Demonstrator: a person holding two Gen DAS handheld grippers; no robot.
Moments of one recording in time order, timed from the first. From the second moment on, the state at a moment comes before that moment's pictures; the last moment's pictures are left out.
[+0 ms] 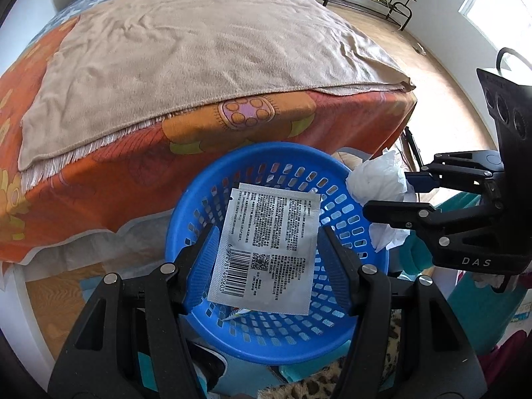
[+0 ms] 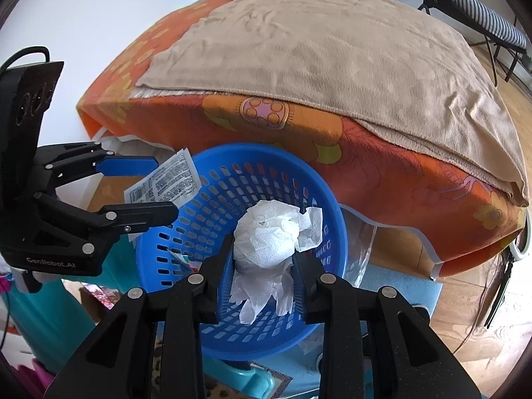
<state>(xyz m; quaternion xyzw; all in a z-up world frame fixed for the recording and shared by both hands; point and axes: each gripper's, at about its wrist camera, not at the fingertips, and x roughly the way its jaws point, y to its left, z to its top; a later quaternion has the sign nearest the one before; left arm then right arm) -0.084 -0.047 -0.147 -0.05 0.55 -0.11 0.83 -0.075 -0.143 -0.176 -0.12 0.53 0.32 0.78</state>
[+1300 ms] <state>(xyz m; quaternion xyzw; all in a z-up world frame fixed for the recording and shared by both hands) -0.074 -0.039 -0.114 -0.05 0.53 -0.09 0.84 -0.061 -0.141 -0.161 -0.09 0.54 0.30 0.78</state>
